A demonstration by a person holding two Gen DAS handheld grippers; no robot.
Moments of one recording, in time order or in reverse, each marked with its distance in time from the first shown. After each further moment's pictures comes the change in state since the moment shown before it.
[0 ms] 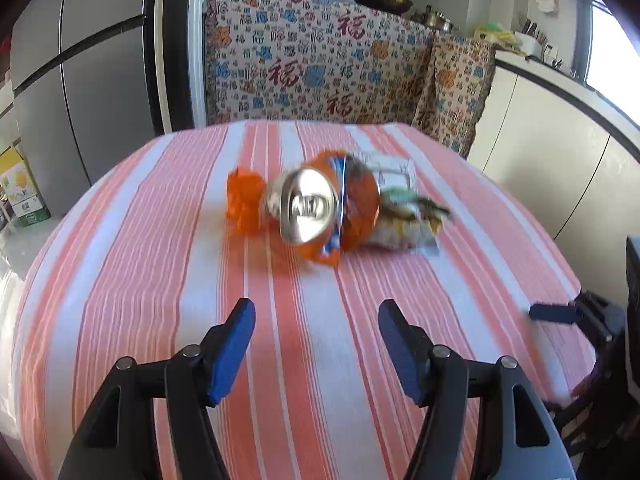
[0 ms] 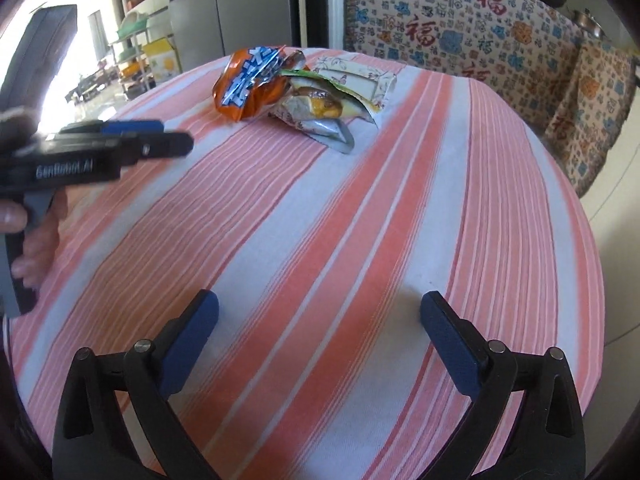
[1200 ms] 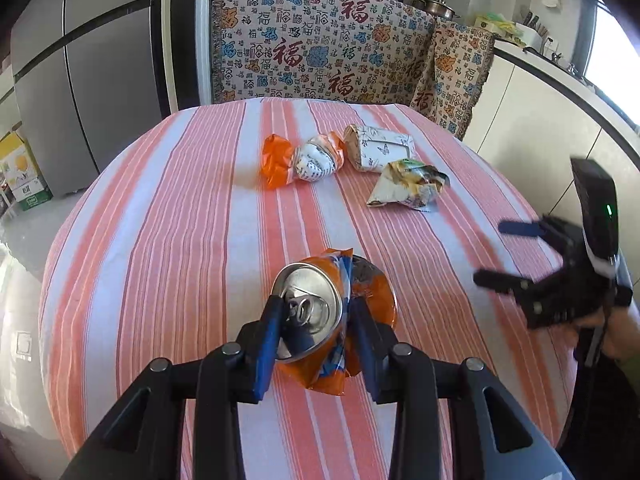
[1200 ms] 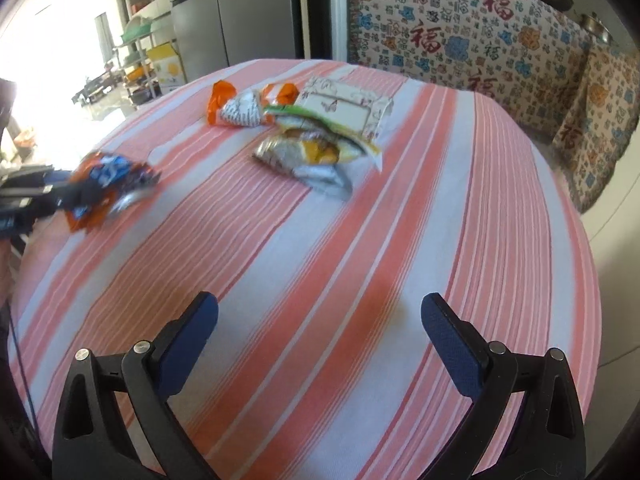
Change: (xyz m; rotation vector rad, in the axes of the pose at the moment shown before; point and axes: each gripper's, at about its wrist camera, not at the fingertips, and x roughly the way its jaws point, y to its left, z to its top) left arm -0.045 0.006 -0.023 0.004 0.114 0.013; right arm 0.015 -0.022 0.058 -0.036 -0.023 0.036
